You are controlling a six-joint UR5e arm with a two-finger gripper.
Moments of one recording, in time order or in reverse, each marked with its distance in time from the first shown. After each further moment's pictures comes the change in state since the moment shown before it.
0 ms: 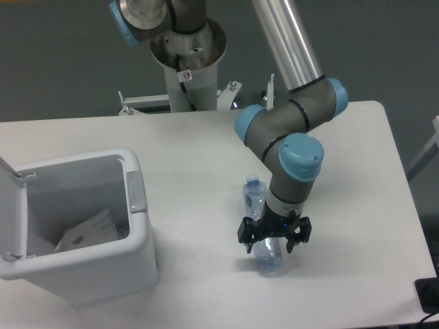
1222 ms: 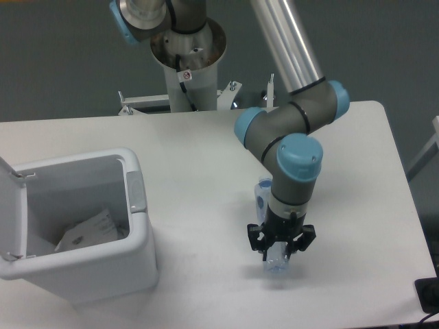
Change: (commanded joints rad) arm 0.009 0.092 0.115 0.037 -0.133 -0.013
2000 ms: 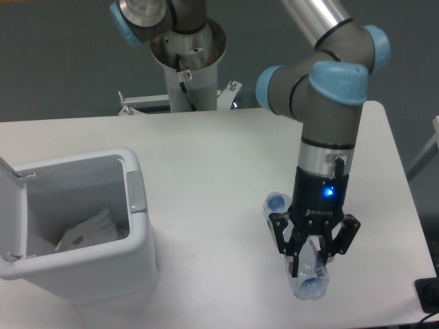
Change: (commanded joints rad) arm 0.009 0.092 0.177 0.043 -0.134 -0.190
